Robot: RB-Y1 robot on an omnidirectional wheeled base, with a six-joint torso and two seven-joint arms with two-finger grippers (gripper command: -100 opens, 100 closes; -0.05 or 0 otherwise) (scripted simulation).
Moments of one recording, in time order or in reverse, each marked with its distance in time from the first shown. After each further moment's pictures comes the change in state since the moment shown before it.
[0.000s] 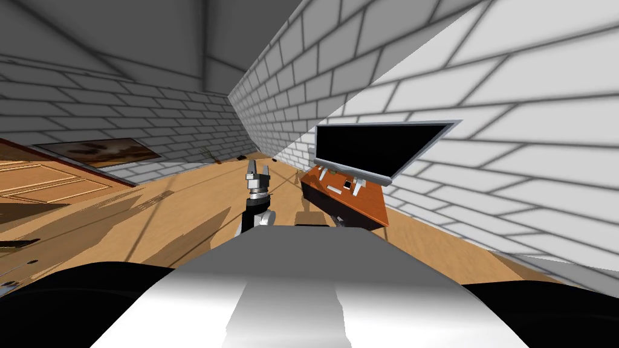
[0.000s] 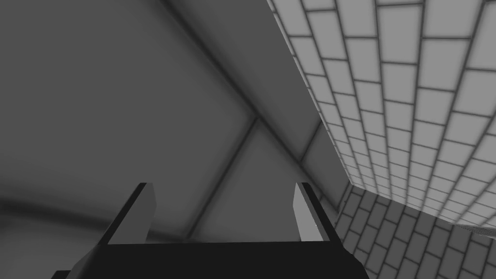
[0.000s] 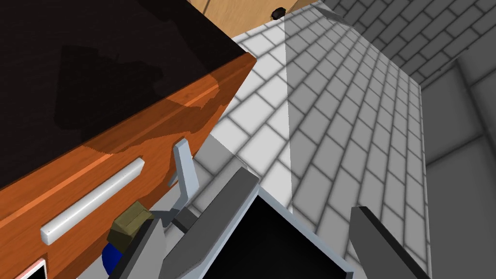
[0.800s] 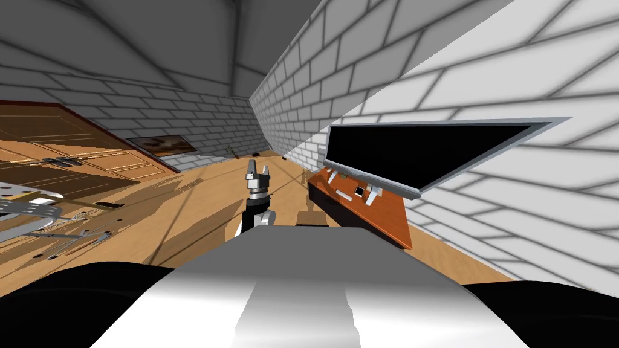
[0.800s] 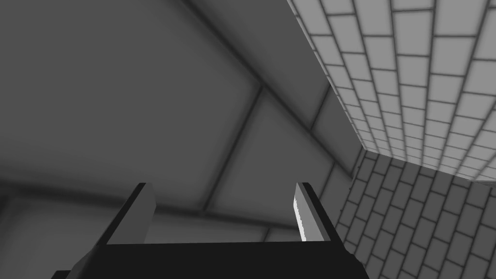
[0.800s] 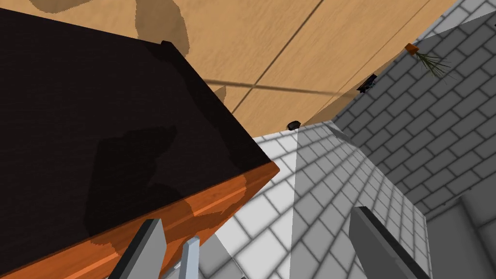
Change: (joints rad) left arm 0.000 0.000 0.000 0.000 0.000 0.000 0.000; right arm -0.007 -0.091 0.080 0.220 0.082 -0.001 0.050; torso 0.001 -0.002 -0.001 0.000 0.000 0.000
